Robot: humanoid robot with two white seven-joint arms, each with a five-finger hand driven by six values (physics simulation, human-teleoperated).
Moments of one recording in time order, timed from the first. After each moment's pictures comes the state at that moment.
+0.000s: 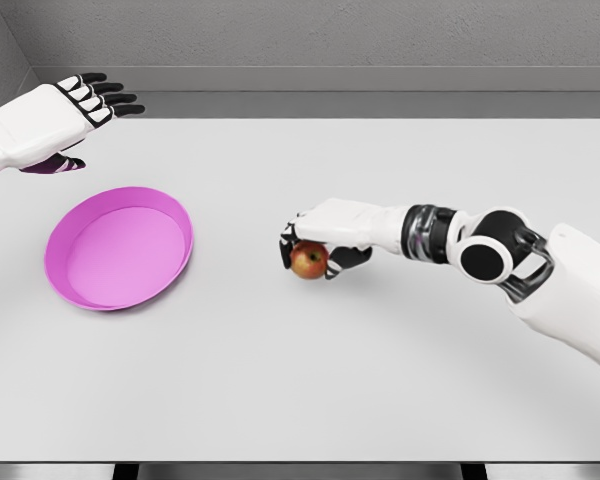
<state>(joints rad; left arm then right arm) -0.68 0.93 -0.67 -1.33 -0.67 -0.61 0.12 -0.73 -0.58 0.91 -1.75 0.27 0.01 0.60</state>
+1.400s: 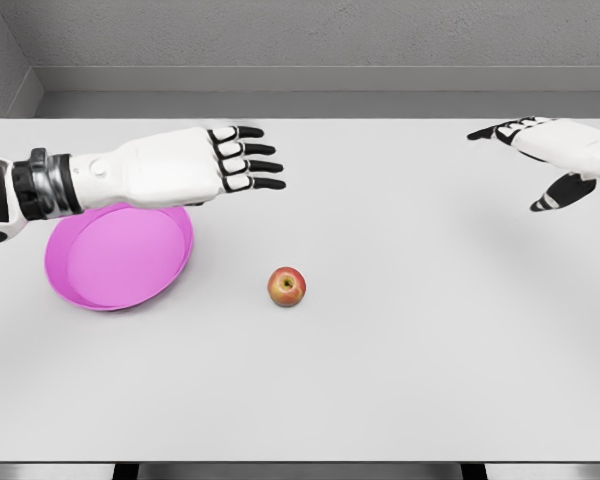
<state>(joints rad) -0.96 0.89 -1.08 -1.62 -0.68 -0.61 0.11 -0.50 -0.97 0.41 -1.73 0.27 -0.06 0.59</state>
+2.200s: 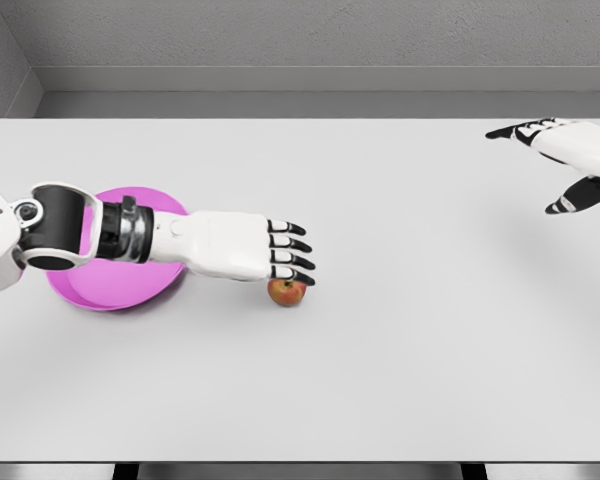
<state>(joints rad) -1.03 0.78 -1.26 -1.68 -0.64 -0.61 -0.21 -0.41 -0.96 0.29 -1.74 0.27 -0.08 0.60</state>
